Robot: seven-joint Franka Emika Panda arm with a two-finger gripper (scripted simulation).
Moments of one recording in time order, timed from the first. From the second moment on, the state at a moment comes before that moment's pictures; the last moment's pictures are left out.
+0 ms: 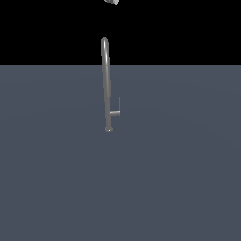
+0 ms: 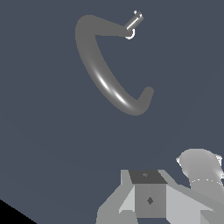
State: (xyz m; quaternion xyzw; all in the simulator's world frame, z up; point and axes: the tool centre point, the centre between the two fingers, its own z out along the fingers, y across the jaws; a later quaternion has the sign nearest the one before) arm -0.044 0.020 0.424 -0.92 0.21 0.23 0.22
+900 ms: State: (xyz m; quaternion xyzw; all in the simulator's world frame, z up) arm 0.046 0.007 0.338 -0.81 0.32 0.36 0.33
